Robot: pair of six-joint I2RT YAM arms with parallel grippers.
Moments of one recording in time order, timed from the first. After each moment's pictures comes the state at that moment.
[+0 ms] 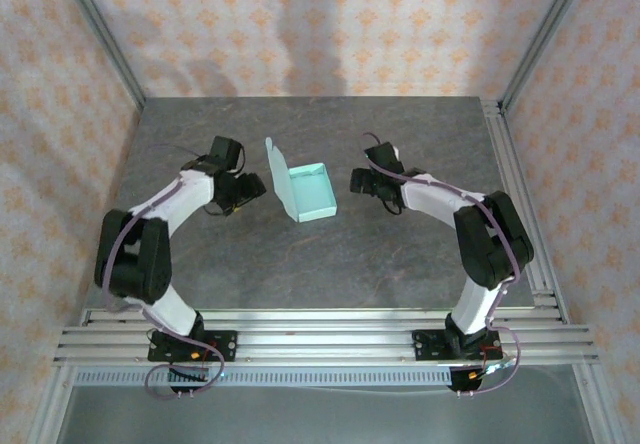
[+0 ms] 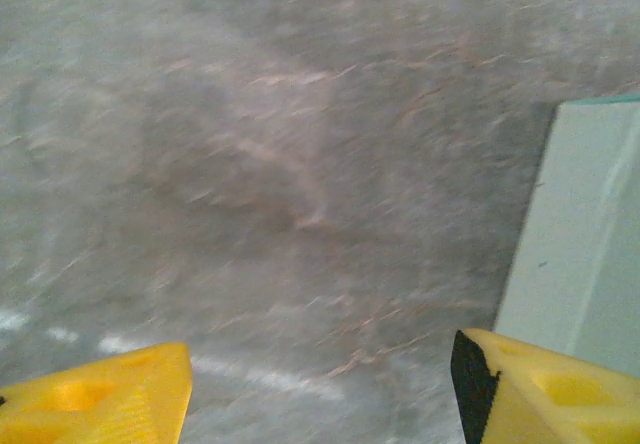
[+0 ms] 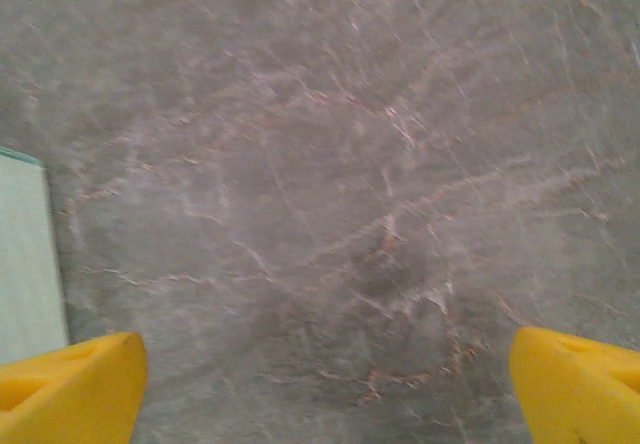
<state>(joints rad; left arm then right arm) -0.15 1.65 1.12 -0.61 0.13 -0.72 0.46 1.75 1.10 -0.29 0.18 0.50</state>
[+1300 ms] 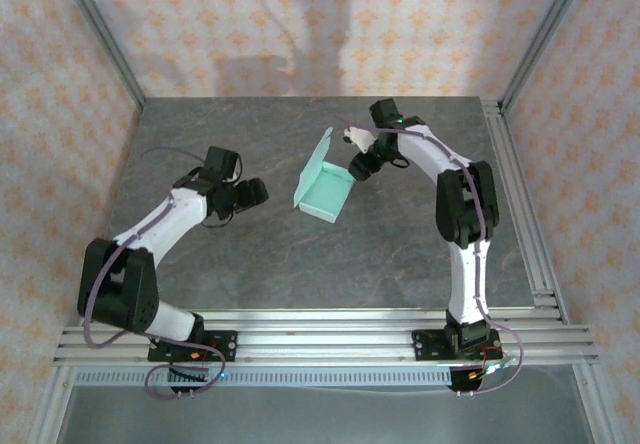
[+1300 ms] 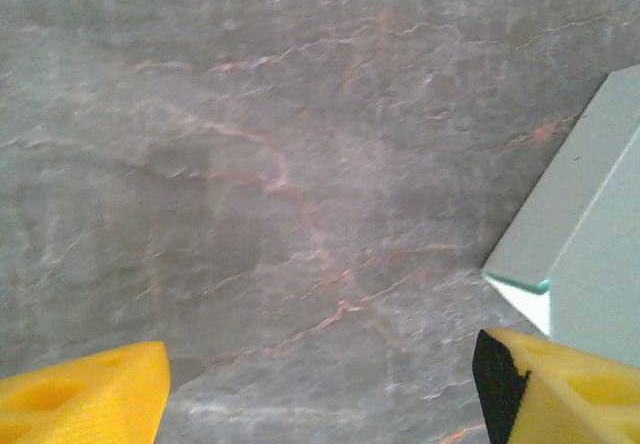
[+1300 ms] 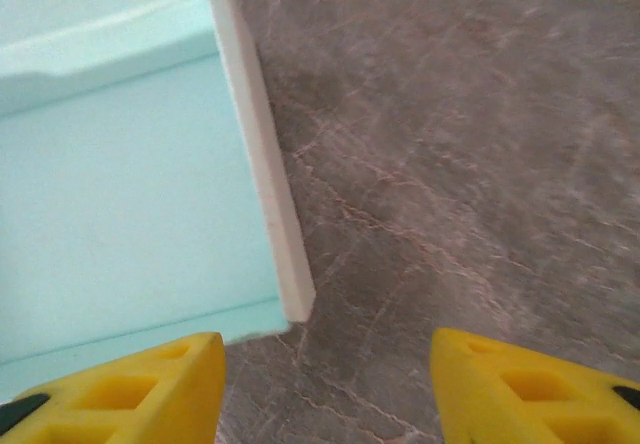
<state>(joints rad) -0.18 1.41 0.92 -0.55 0.10 -0.62 0.33 2.15 1.78 -0.82 -0.31 -0.53</state>
